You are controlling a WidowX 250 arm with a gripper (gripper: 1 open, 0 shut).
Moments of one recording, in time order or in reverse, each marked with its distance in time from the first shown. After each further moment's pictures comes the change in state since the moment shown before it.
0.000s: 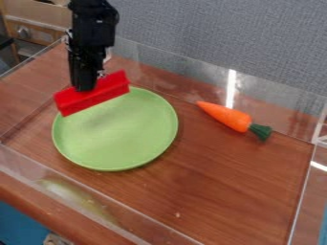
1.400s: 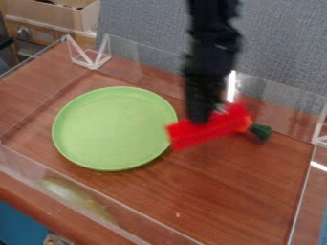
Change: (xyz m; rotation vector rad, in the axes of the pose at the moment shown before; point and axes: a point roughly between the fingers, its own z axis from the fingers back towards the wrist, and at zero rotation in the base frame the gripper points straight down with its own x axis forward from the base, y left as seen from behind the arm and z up) arm 0.100 -0.166 -0.004 -0.094 -0.062 -0.369
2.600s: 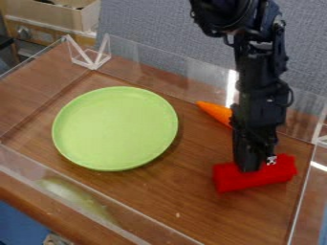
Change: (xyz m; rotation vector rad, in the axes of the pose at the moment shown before) arm 0.027 -0.025 -0.055 -0.121 -0.043 -0.034
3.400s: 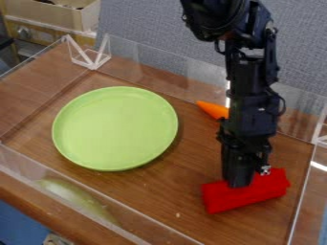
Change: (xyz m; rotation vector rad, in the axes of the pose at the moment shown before) arm -0.015 -0.010 0.001 -0.075 0.056 0.084
